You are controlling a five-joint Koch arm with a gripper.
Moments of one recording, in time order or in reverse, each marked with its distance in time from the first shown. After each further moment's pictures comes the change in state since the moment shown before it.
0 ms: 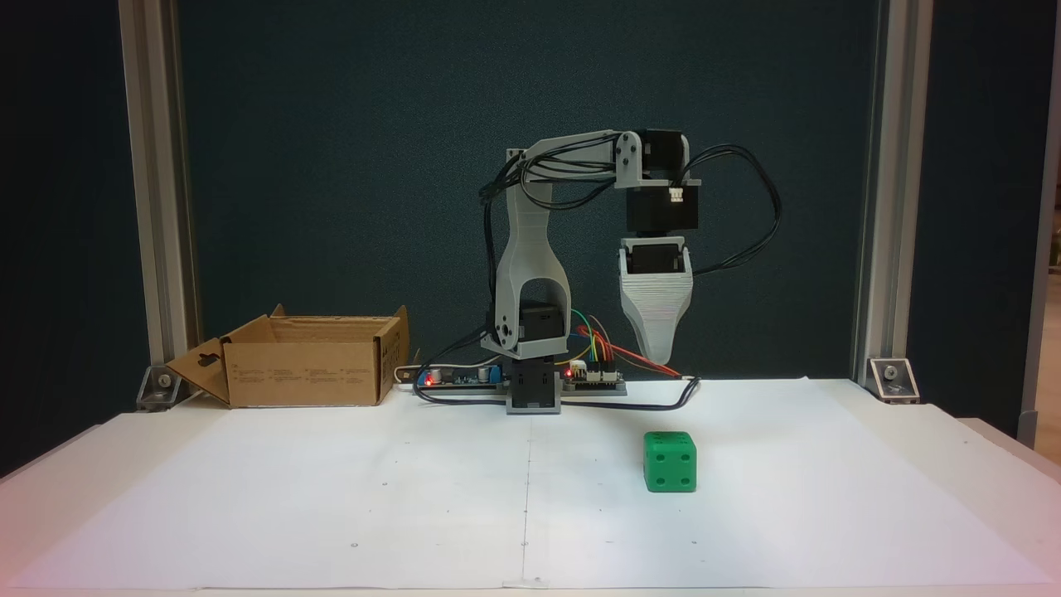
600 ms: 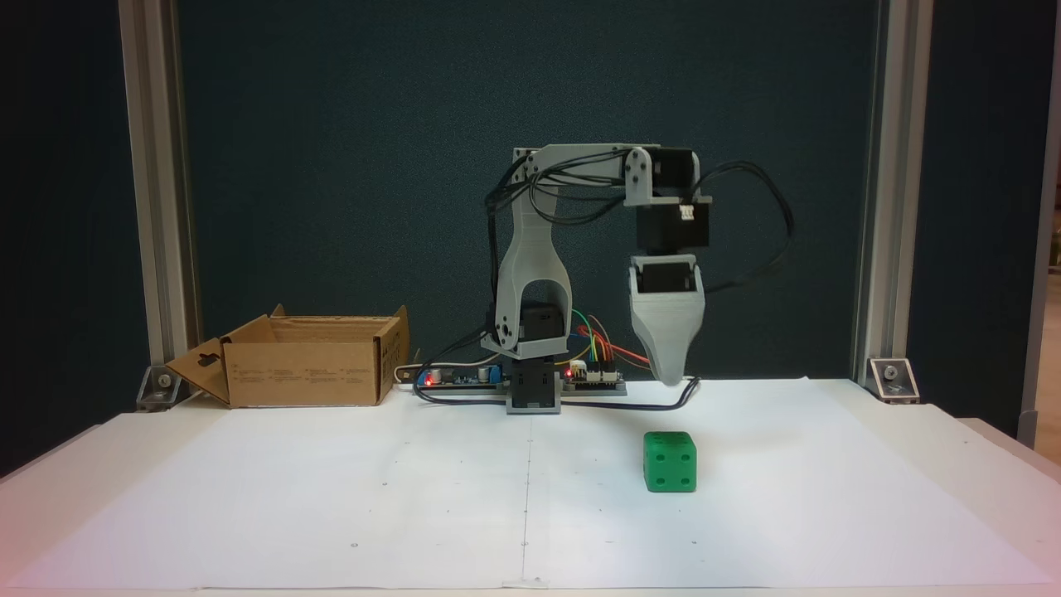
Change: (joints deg) arm 0.2 -4.8 0.0 -5.7 0.4
